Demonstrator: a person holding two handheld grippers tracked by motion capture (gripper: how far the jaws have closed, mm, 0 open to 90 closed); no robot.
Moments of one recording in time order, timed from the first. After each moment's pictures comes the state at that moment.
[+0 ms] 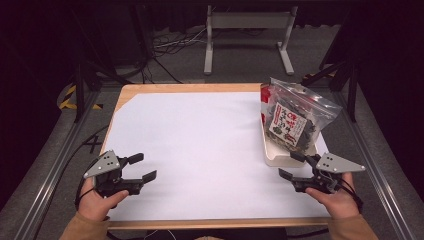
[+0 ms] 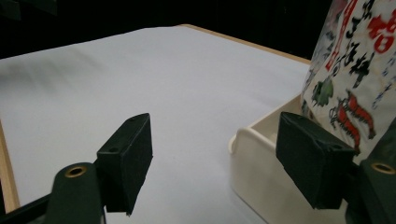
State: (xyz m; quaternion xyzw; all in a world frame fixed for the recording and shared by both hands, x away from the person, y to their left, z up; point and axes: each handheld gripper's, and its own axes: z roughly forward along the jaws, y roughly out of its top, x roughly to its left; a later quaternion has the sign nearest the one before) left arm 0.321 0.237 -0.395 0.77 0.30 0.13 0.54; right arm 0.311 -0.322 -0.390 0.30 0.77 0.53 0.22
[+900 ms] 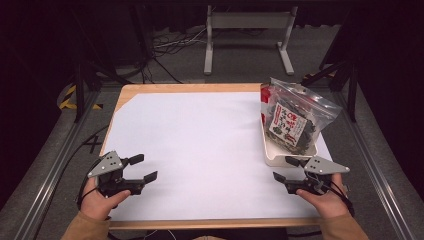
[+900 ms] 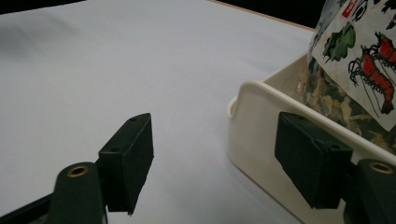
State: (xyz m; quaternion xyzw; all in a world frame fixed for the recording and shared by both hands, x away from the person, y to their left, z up) left arm 0.323 0.236 -0.401 0.78 0.31 0.13 0.53; right arm 0.316 -0.312 -0.412 0.32 0.79 0.48 0.22
